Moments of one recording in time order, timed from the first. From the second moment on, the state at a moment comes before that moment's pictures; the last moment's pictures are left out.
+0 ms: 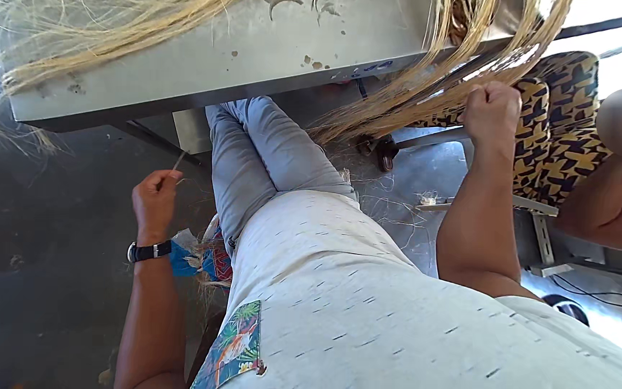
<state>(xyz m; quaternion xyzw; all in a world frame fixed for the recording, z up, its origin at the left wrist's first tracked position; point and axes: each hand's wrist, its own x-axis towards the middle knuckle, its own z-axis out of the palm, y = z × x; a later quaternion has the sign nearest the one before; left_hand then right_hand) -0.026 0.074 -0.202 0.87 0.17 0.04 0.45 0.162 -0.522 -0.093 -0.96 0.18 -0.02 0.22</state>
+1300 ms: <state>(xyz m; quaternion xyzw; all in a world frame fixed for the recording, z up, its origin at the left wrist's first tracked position) -0.034 0.063 -0.198 0.91 -0.02 -0.26 0.33 0.148 -0.344 -0.108 -0.64 0.06 0.26 0.72</state>
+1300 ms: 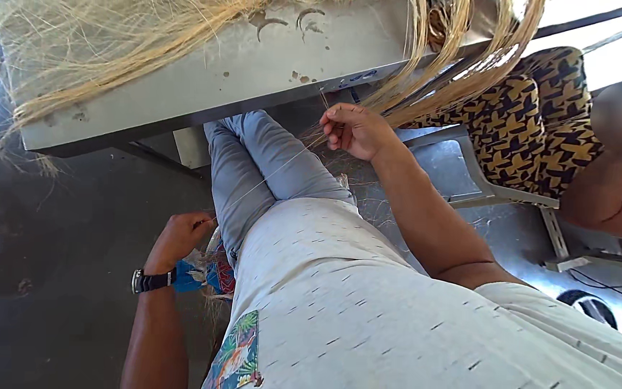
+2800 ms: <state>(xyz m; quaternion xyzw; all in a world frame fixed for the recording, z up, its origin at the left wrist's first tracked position) -0.016 -0.006 -0.152 0.83 -0.17 -0.19 0.50 0.101 -0.270 -0.096 -0.59 -0.06 0.43 0.69</state>
